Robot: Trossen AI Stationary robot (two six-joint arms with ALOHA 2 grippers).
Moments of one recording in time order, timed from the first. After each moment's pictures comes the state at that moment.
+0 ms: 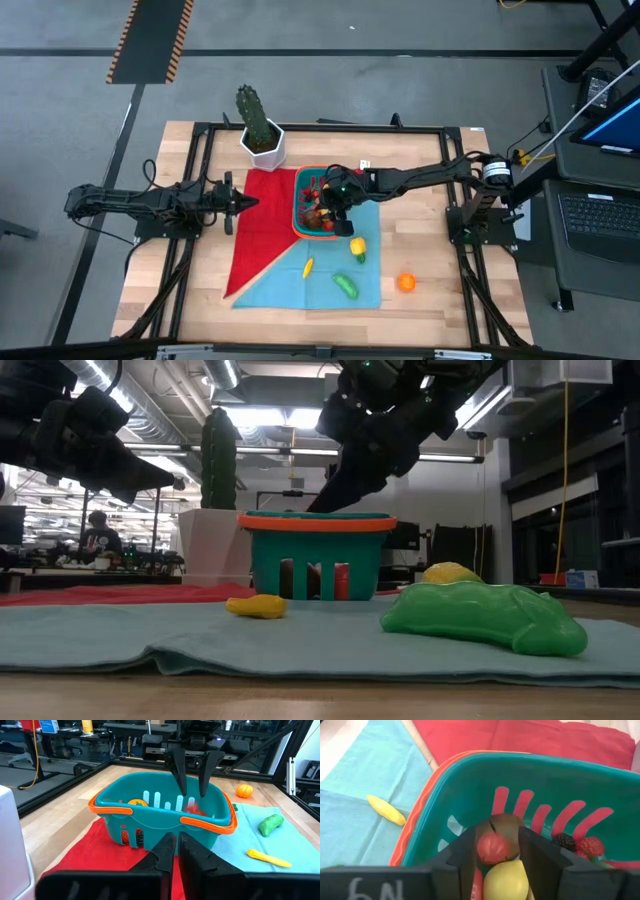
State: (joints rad) left arm 0.03 0.20 0.01 0.03 -0.14 -0.10; right arm -0.07 1.79 1.15 -0.12 -0.21 -0.21
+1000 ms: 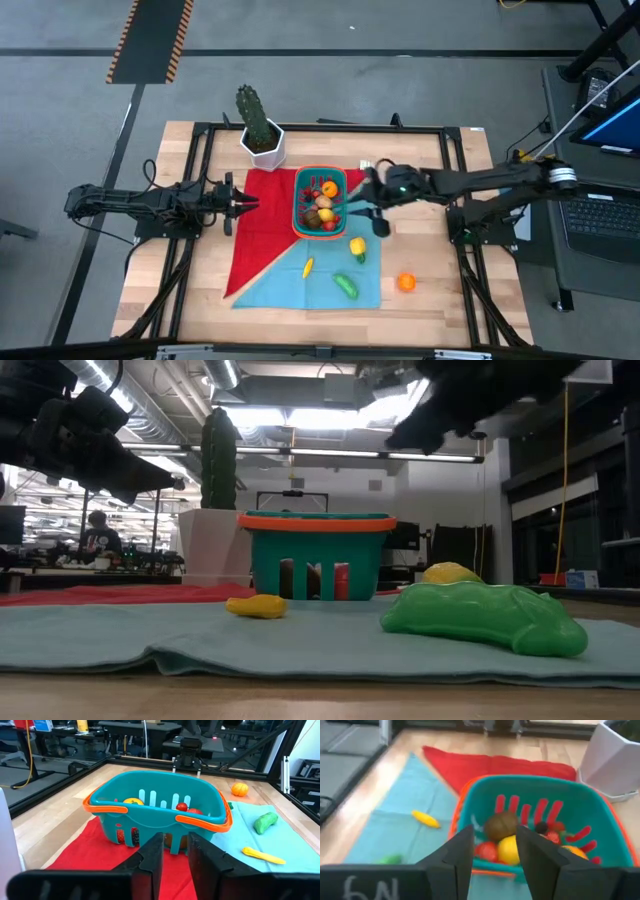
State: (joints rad) left arm 0.03 0.20 0.01 0.03 -0.11 -0.11; right arm -0.02 1.24 0.77 -0.03 -0.12 -0.07
